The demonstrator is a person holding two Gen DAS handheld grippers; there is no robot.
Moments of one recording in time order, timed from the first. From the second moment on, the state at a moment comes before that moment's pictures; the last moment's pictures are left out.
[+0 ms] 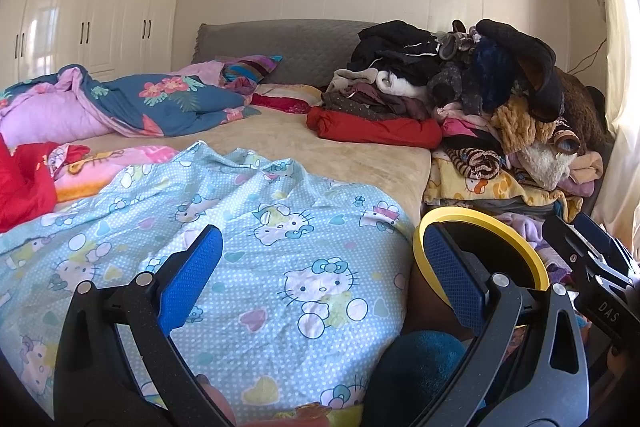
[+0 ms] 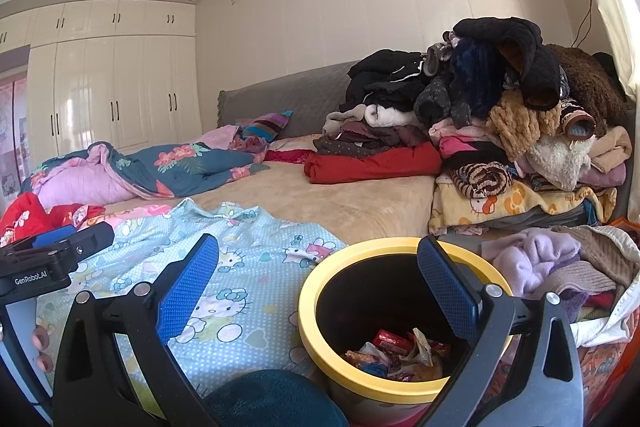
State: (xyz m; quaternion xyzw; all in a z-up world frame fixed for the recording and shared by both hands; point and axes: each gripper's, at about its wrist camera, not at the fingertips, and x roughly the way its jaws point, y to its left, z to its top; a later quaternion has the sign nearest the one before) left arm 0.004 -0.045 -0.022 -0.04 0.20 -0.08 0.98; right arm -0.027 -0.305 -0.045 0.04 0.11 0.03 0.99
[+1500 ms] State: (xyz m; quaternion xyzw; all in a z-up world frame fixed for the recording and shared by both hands) left arm 0.030 0.162 -0.055 -0.16 0.28 0.19 0.93; right arm 0.070 -0.102 -0.046 0.02 0.25 0.31 0.92
